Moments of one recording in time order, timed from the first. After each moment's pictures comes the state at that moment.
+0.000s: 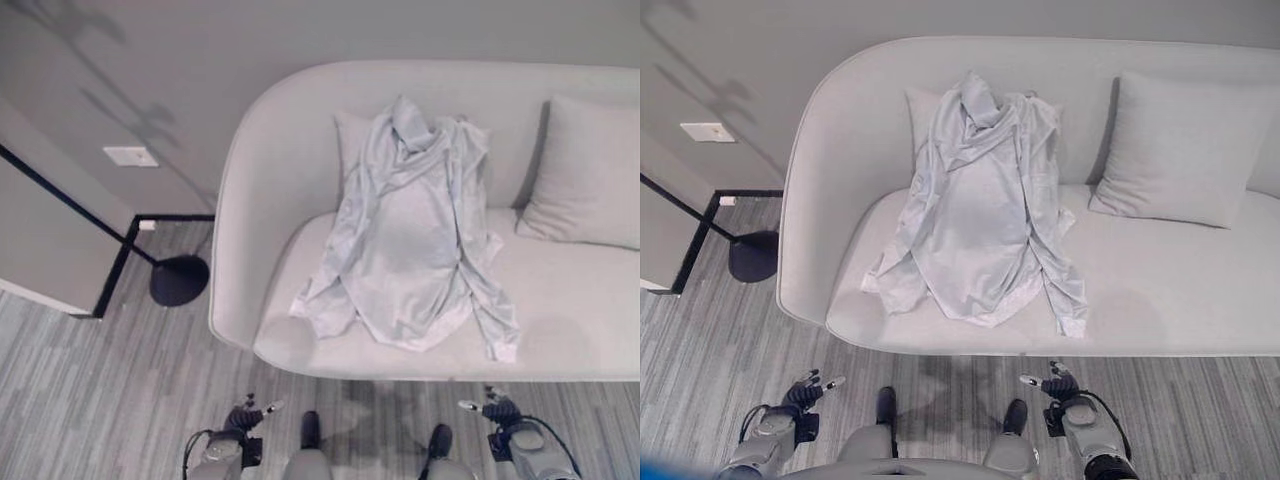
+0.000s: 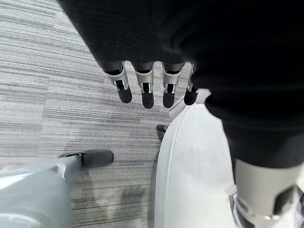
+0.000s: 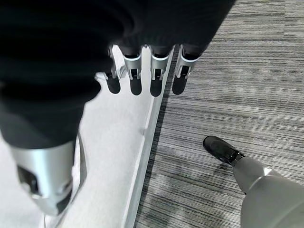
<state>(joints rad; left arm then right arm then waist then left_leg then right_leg) 0.06 0.31 -0.12 0.78 -0.27 0.07 0.11 0.01 -0.31 0.17 0.79 0.10 0.09 -0.11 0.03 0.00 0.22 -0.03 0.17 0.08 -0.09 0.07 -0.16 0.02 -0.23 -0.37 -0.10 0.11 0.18</state>
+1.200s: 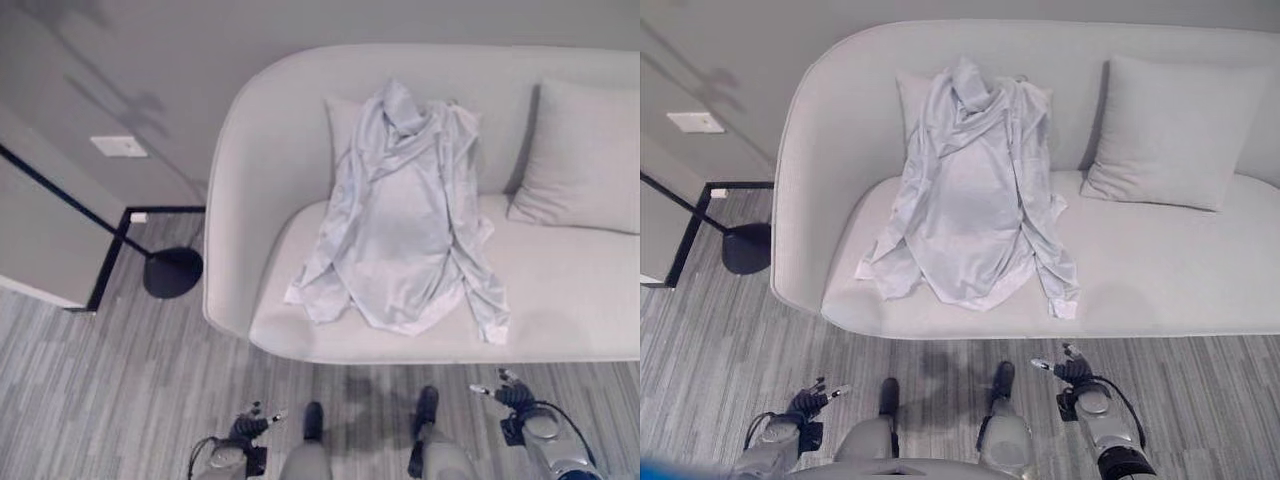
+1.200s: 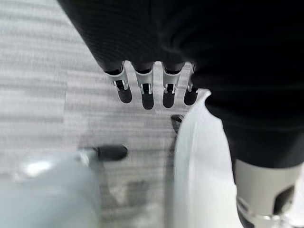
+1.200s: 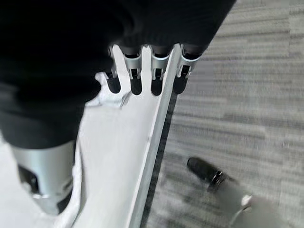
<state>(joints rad) 0.10 0.28 -0.14 0.75 -0.26 0.06 0.10 0.03 -0.40 0.12 0.70 0.09 0.08 -0.11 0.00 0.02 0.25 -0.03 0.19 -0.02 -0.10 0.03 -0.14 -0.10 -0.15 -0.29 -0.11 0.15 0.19</state>
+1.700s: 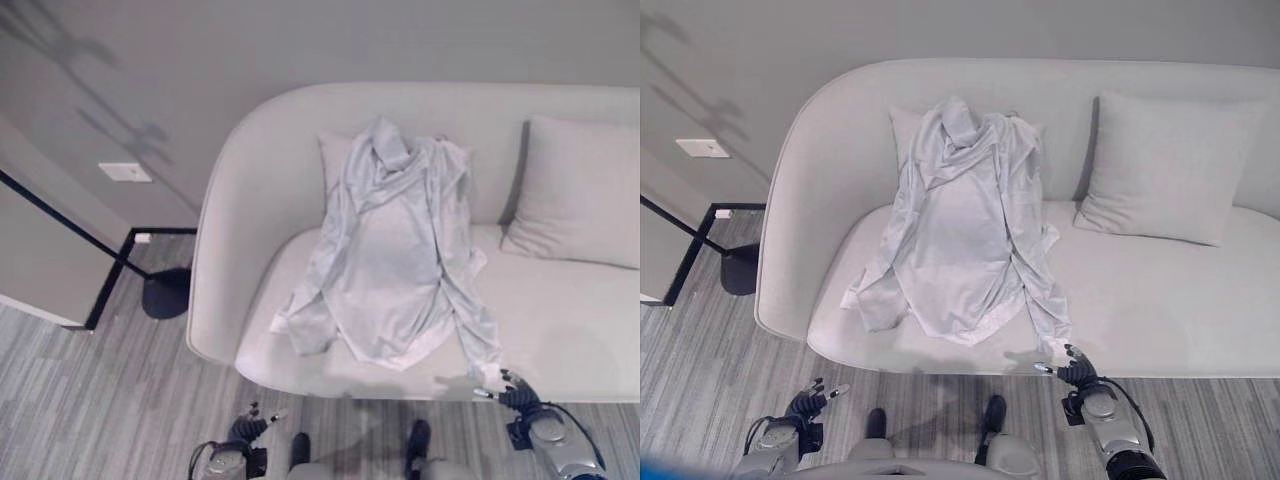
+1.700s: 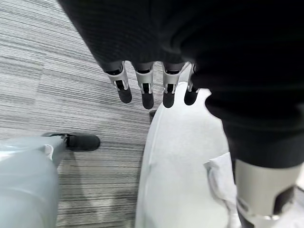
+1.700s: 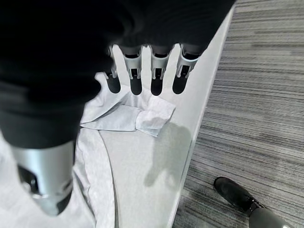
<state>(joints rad) 0.12 0.28 -0.08 0.75 -0.27 0.05 0.10 0.03 -0.42 0.17 0.67 0.09 0.07 -0.08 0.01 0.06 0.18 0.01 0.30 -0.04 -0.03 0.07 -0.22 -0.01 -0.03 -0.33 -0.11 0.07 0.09</state>
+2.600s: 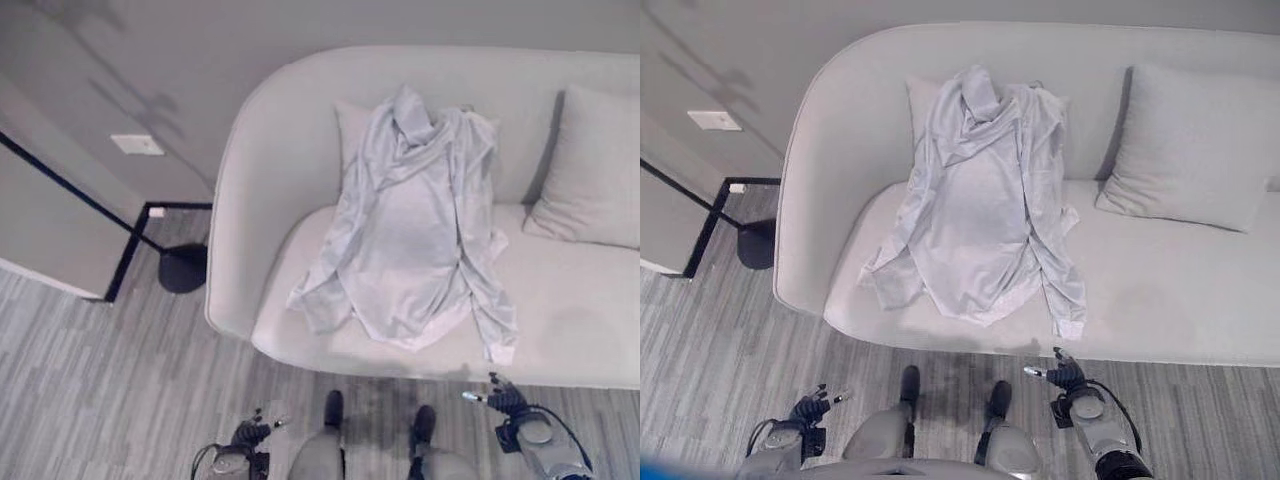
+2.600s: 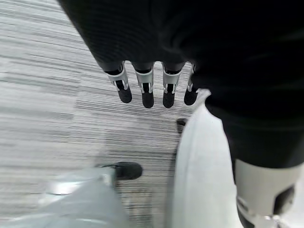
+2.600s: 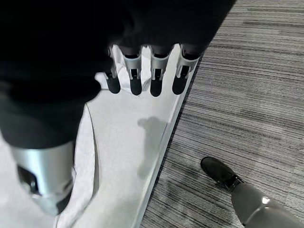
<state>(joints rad) 0.07 0.28 -0.14 0.82 -0.27 0.05 0.10 0.00 -0.37 0.21 0.71 0.09 0.06 -0.11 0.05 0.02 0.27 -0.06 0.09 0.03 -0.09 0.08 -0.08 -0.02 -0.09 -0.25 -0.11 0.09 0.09</state>
